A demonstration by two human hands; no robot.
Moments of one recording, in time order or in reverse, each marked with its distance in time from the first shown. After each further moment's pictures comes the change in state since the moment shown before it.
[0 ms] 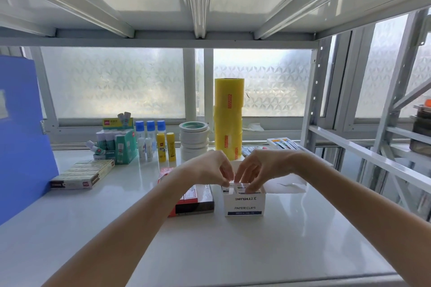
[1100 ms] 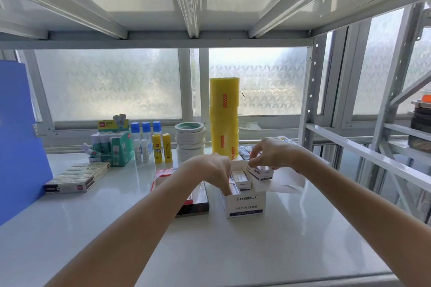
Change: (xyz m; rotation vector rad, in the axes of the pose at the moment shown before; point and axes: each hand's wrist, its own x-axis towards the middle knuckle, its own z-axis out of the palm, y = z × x) left_hand 0.025 0.023 0.006 0.322 -0.211 -0.234; right_hand -0.003 0.011 -0.011 -0.046 0.397 0.294
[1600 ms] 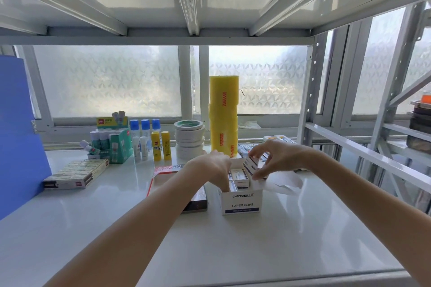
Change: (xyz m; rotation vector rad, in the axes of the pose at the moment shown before) left_hand -0.007 0.010 0.003 0.103 0.118 -0.011; right_hand -0.017 0.017 -0.008 -0.035 -0.111 -0.206
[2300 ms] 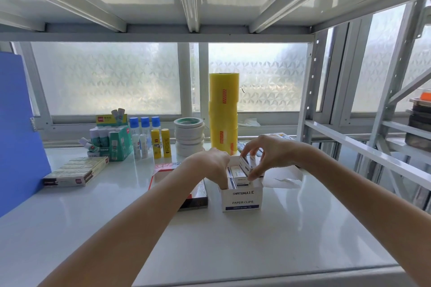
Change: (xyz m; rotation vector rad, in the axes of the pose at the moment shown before) left_hand 0.000 -0.005 0.000 -0.038 -0.024 -0.006; right_hand 0.010 -0.010 0.004 -0.074 0.029 -0.007
